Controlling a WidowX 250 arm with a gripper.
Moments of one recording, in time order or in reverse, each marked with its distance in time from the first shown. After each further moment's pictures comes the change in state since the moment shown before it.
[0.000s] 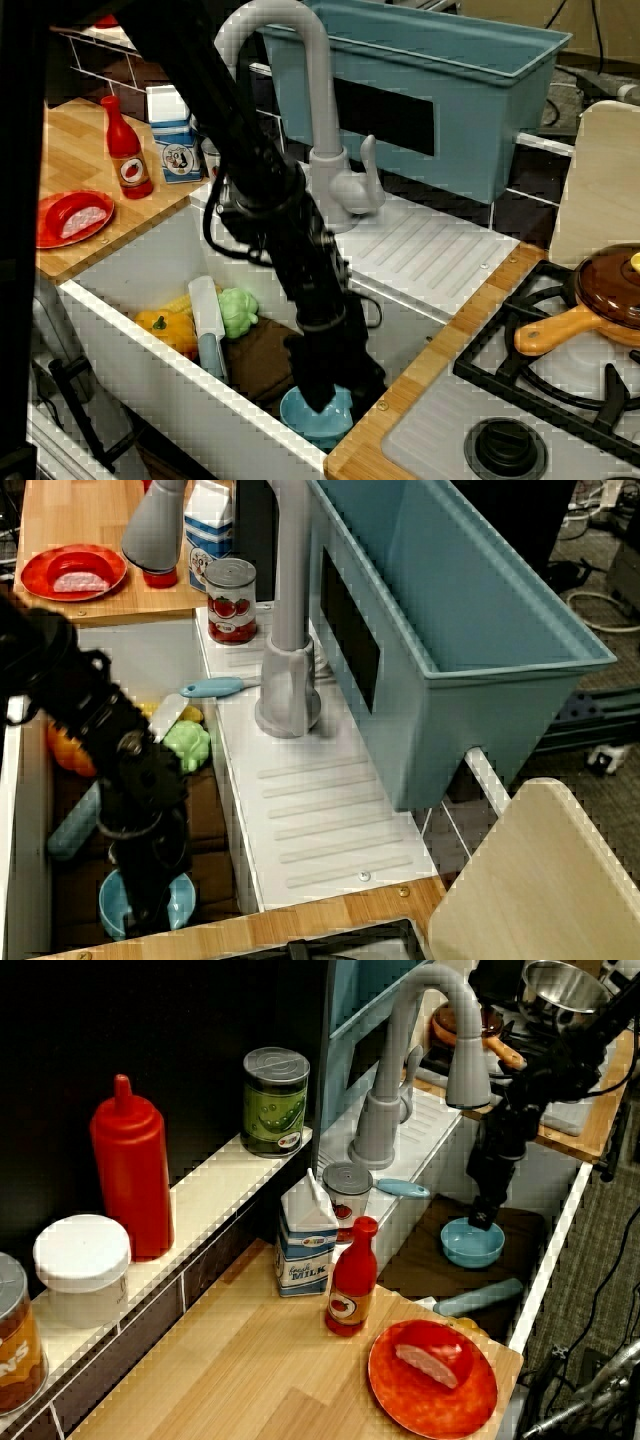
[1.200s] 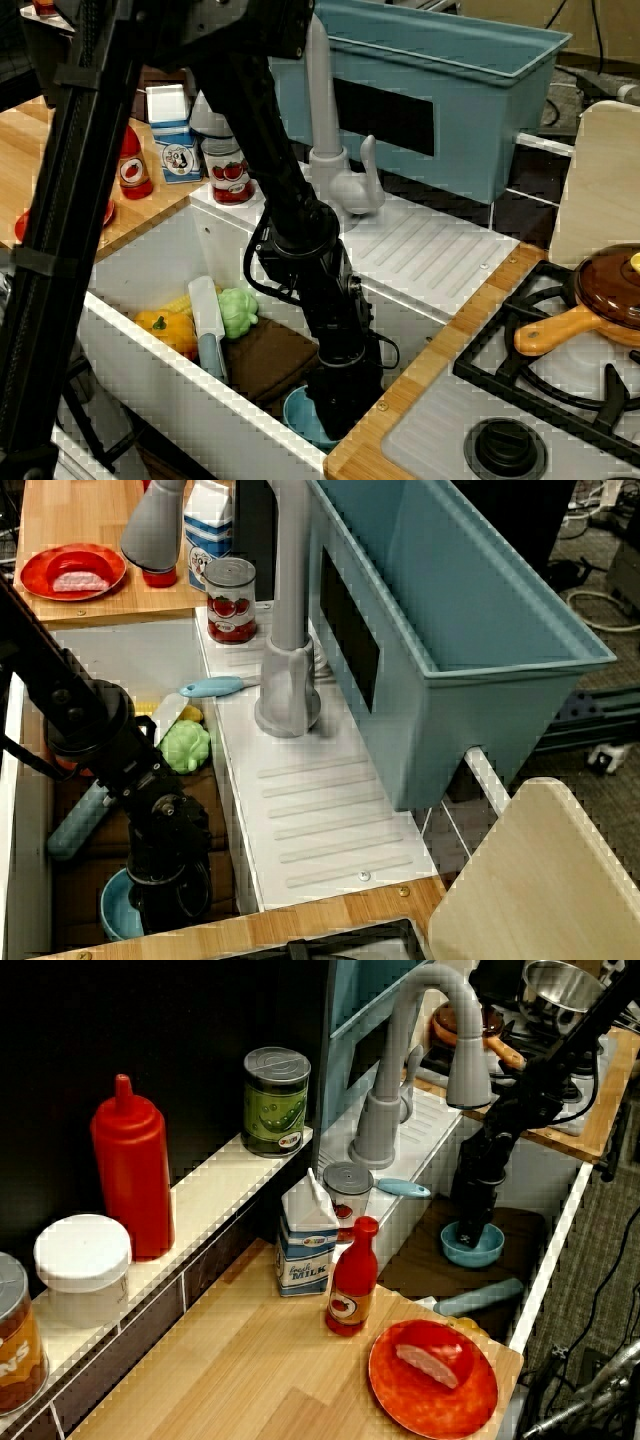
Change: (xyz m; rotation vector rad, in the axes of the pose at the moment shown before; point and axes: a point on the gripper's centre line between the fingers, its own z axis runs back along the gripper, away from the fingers) arm 0.002 0.005 -0.047 0.029 0.073 -0.001
